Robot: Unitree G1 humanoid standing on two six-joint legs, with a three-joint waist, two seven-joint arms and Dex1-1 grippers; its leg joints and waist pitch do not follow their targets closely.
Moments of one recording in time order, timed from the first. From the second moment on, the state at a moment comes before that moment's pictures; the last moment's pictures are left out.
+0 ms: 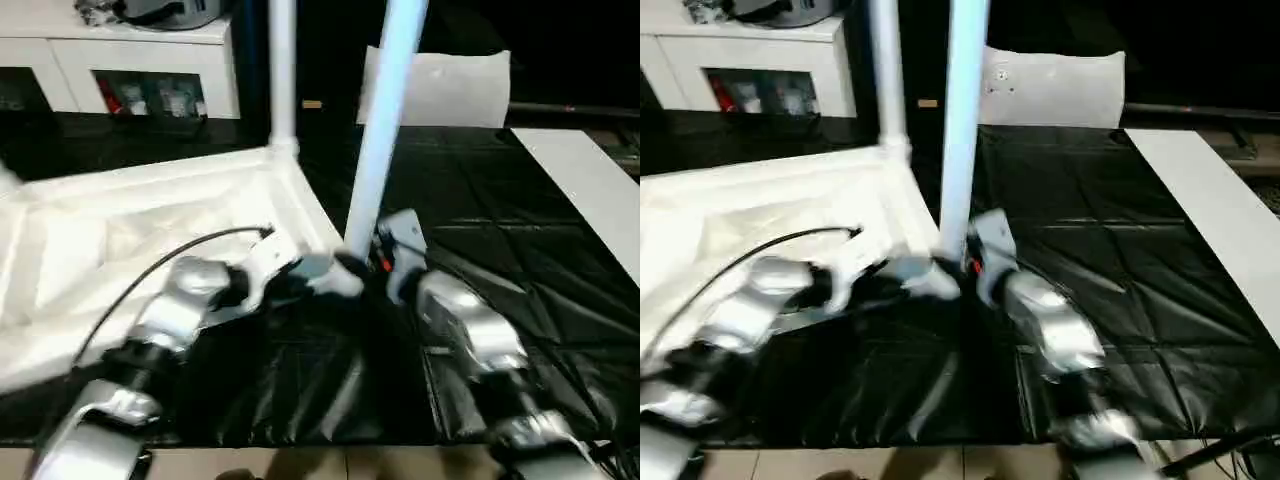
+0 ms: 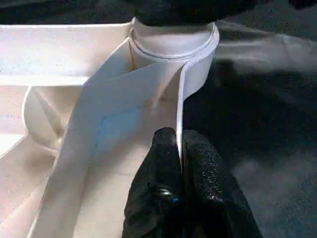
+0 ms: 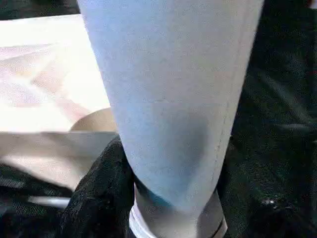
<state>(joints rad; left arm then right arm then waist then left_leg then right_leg) -0.56 0.26 -0.25 0.46 0.08 0.35 -0.83 -0.52 -0.03 0.06 0.47 0.12 0.33 0.38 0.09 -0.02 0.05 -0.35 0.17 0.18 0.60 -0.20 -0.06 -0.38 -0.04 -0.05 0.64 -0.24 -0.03</state>
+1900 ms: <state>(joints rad) -0.54 0.53 -0.35 0.50 -0.03 -0.10 -1.50 -0.41 -0.39 0.26 0.32 0.28 0.21 1.36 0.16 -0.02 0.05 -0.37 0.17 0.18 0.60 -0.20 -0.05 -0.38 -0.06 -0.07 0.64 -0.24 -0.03</state>
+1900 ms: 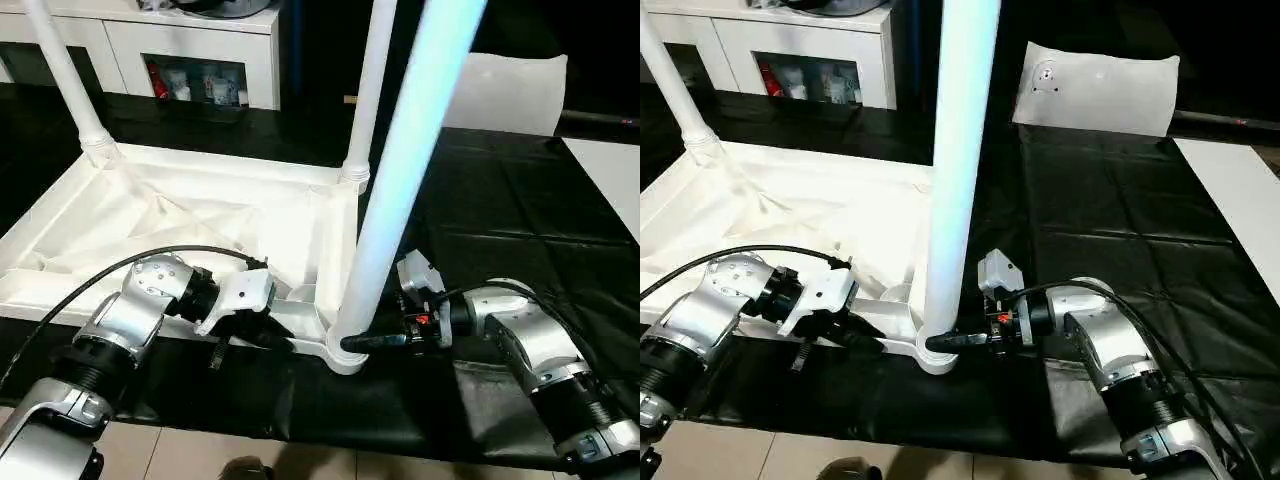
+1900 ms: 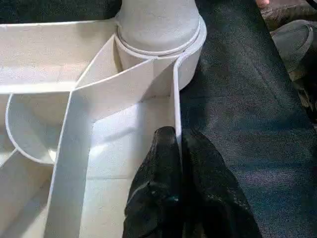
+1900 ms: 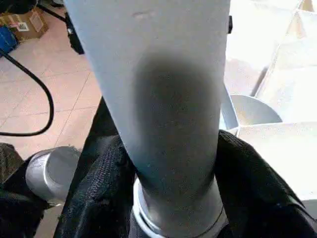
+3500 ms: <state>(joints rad) -0.54 0.43 -0.28 0.45 0.06 0.13 -1.07 -0.34 -0.27 0.02 0.35 0.23 0.14 0.83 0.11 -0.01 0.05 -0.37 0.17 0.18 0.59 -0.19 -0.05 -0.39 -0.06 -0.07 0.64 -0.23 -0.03</state>
